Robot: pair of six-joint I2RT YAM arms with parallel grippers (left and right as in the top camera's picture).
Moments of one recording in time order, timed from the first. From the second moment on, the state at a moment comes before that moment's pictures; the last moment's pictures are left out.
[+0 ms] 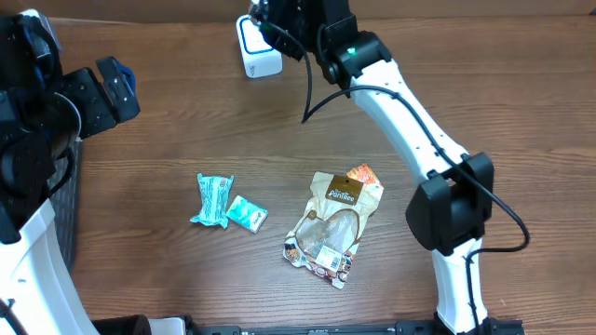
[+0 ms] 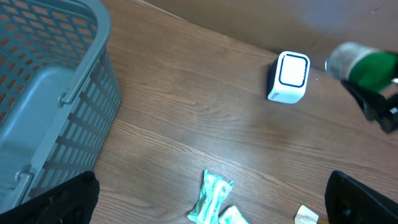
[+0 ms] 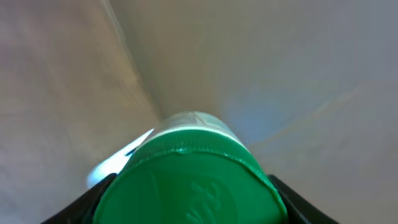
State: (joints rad) left arm 0.09 1.53 2.36 -1.62 -0.09 -0.29; right arm 0.48 2.24 2.15 -0.32 -0.15 -0.70
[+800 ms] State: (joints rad) left arm 0.09 1.53 2.36 -1.62 -0.10 -0.29; right arm 0.52 2.62 2.15 0.24 0.00 -1.32
